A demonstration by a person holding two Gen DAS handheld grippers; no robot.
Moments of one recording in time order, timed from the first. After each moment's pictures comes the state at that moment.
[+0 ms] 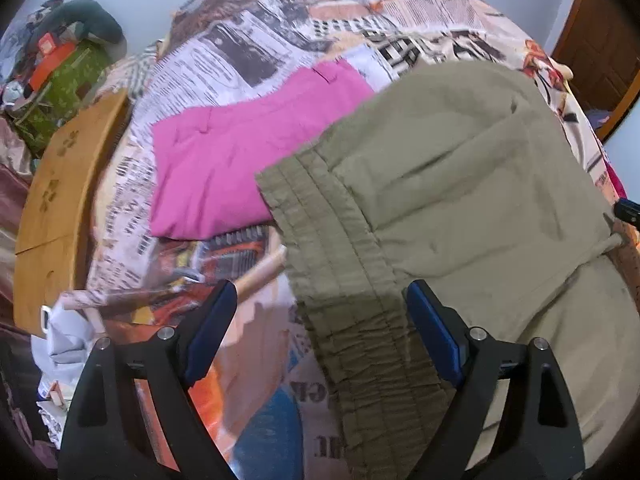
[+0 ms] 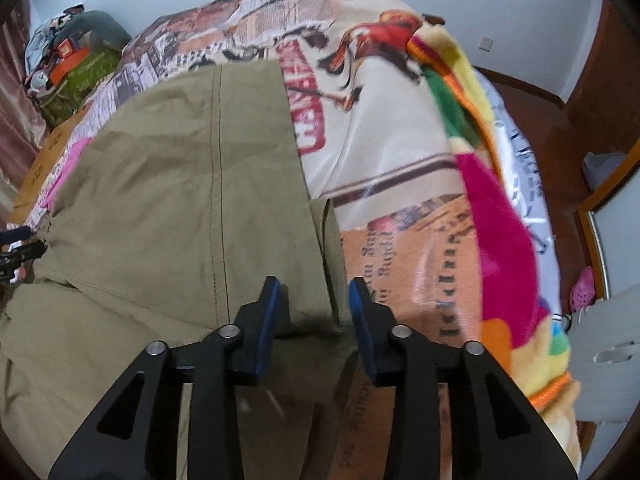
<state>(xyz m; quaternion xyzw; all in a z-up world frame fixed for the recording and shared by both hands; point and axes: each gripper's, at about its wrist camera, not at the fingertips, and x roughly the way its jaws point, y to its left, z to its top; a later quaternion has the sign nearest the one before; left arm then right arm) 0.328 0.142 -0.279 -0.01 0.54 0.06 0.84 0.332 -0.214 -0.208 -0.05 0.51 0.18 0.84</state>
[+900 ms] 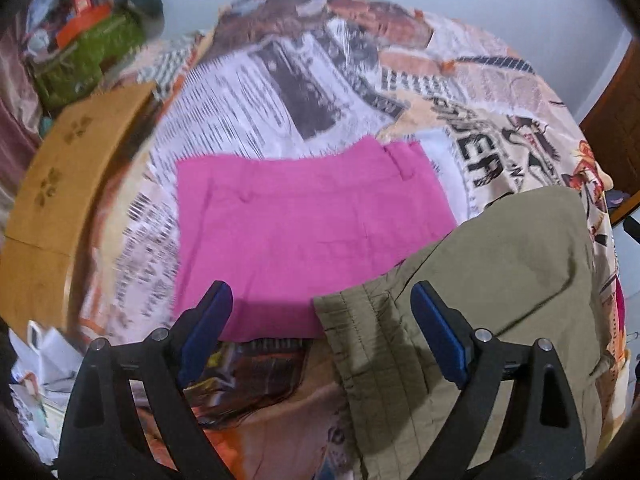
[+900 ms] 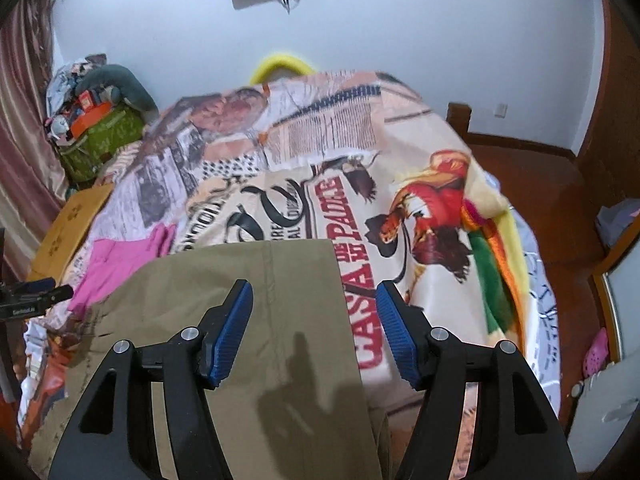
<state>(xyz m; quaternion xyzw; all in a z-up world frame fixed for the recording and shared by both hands) 0.409 0.211 -0.278 -0.11 0.52 0.10 0.84 0.425 -0.149 -0.159 -0.03 0.43 0.21 0.88</state>
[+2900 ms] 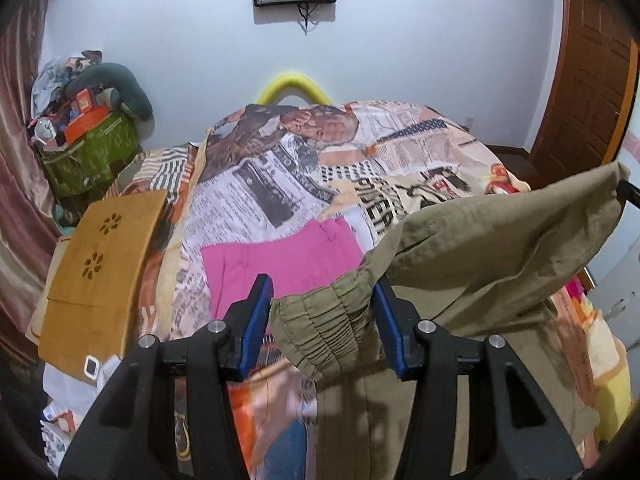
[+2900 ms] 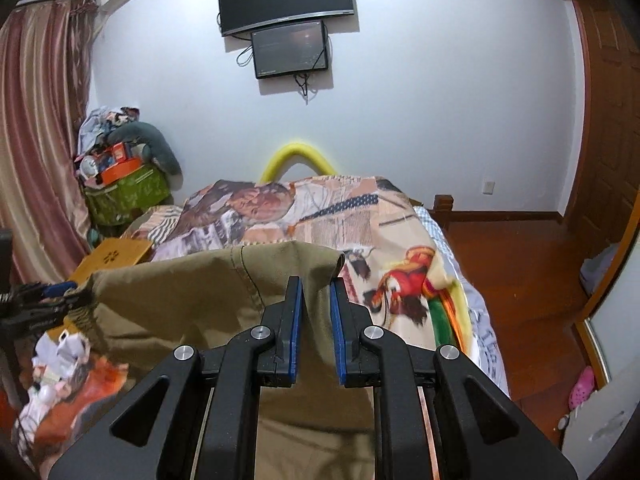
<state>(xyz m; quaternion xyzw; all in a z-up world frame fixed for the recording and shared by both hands) 0.299 0.136 -0.131 -0.02 0.39 0.07 0.92 0.298 -0.175 -0.036 -0.02 0.29 0.22 0.93</state>
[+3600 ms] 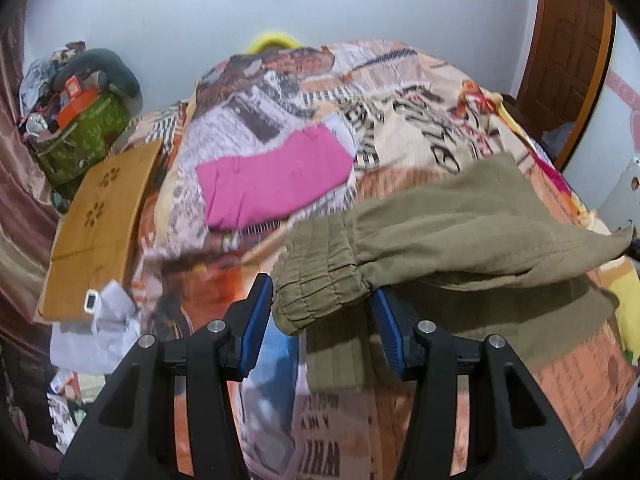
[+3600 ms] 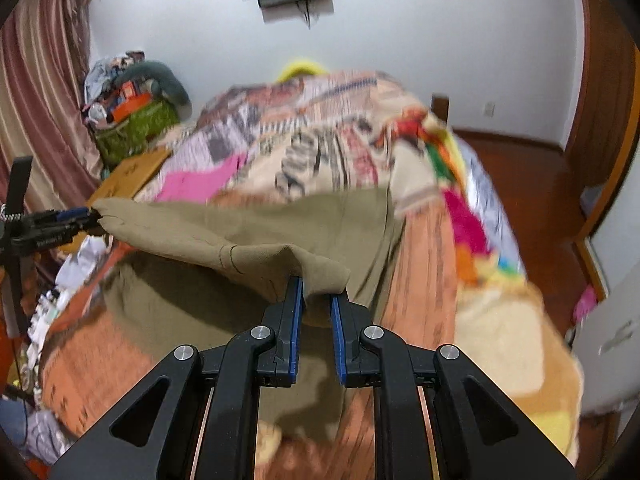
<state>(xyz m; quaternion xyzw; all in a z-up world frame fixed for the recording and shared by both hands) 0.193 0.104 -0.192 0.01 0.45 0.04 0.89 0.169 -0.217 -0.132 -0.01 0.43 0.22 0.88</state>
